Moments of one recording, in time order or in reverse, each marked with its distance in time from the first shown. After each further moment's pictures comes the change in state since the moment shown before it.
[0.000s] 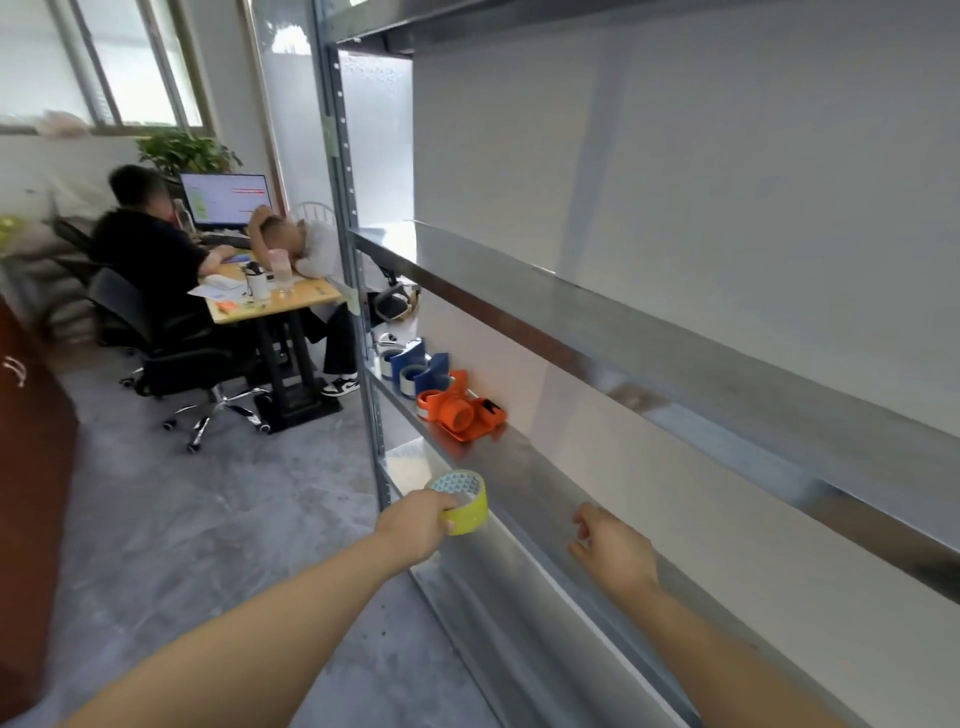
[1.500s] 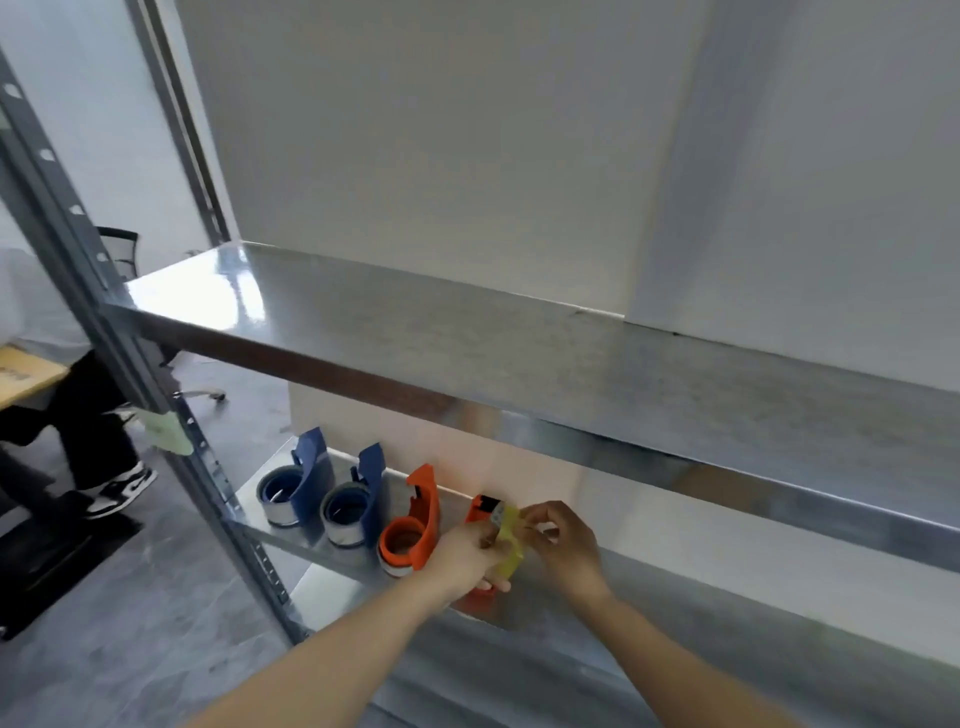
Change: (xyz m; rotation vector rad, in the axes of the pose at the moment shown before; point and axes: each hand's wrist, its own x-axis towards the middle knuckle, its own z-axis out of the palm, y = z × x) left_hand 0.383 -0.110 -0.045 -0.623 -0.664 0.245; right_hand 0.329 -0.163 0.101 0.744 0.369 0.552
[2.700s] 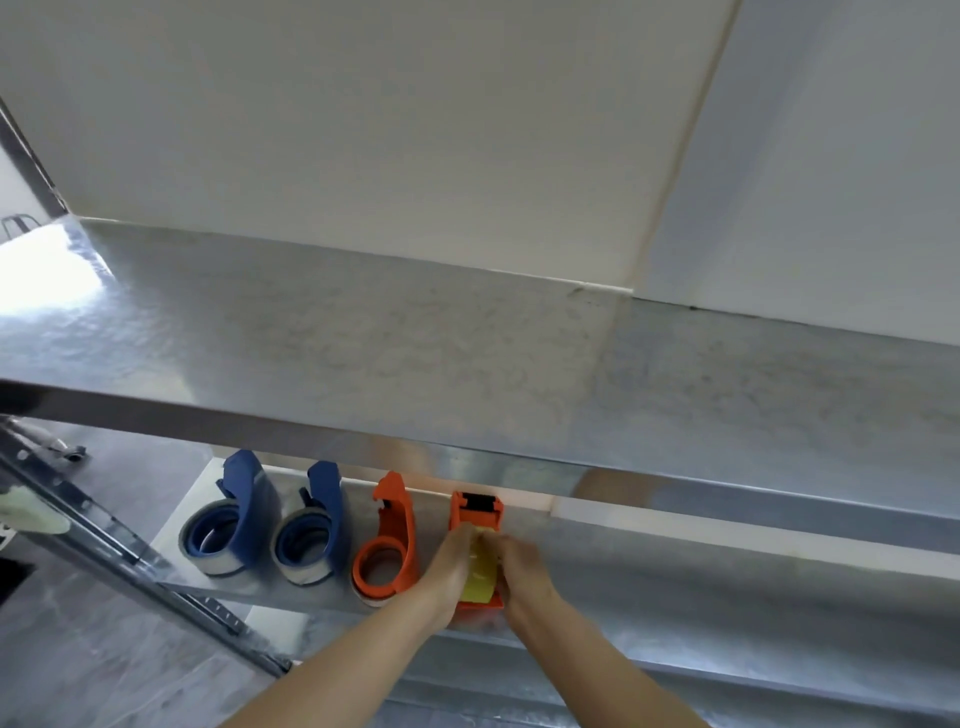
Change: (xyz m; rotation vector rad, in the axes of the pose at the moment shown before) left_hand 0.052 -0.019 -0.013 -0.249 -0.106 -0.255; right_hand 0.034 0.003 0.089 0.715 0.137 0.788
